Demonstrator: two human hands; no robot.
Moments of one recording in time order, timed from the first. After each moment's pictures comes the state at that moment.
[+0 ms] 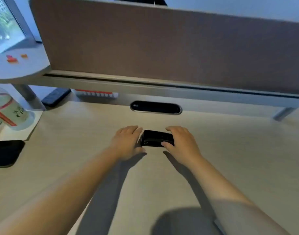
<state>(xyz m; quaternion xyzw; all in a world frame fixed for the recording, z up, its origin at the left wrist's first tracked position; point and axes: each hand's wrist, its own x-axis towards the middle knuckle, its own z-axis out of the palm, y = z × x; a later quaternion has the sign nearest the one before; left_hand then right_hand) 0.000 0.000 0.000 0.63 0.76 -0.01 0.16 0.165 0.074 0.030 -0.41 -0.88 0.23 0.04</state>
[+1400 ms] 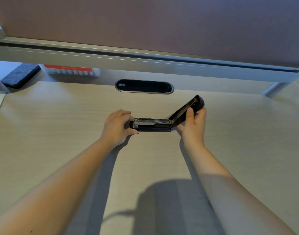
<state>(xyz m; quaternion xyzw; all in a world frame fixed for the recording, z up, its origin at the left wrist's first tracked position) 0.001 0.014 -0.043 0.55 0.78 0.24 0.19 0.177 0.088 -0.010 -0.55 -0.52 0.48 0.45</state>
